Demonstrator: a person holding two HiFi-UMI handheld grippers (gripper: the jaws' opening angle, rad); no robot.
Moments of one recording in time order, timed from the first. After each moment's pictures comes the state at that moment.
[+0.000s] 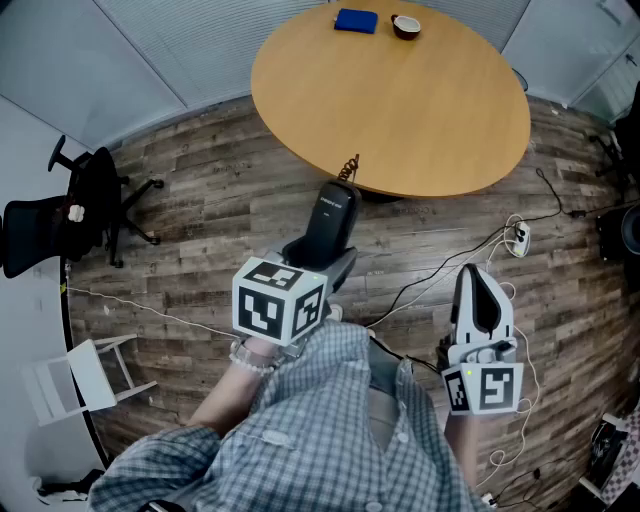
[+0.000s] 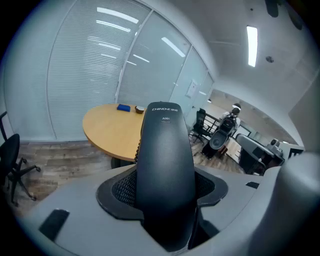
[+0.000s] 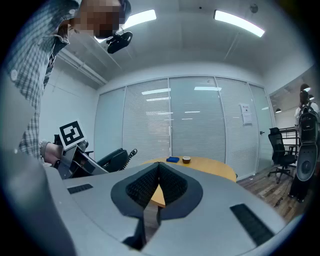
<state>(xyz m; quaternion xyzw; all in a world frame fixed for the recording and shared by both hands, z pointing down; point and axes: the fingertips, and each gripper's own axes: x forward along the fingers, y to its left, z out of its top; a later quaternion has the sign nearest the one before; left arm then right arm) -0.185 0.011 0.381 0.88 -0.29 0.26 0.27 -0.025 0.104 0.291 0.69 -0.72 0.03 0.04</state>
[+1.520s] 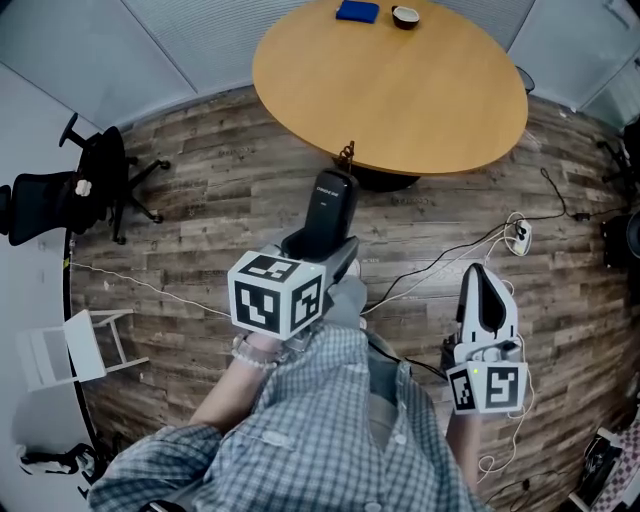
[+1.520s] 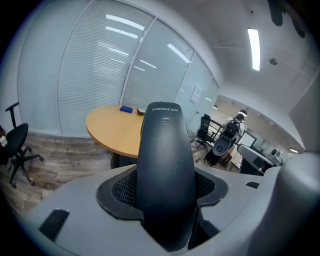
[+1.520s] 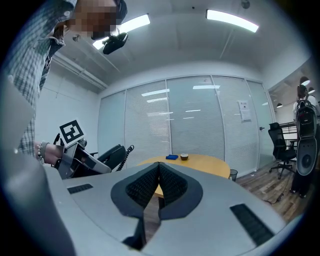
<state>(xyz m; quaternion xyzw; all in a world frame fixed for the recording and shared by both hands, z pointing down) -0.144 0.079 0.376 0.87 -0.33 0.23 0.28 0.030 0.177 0.303 0.68 -0.73 0.04 0.03</state>
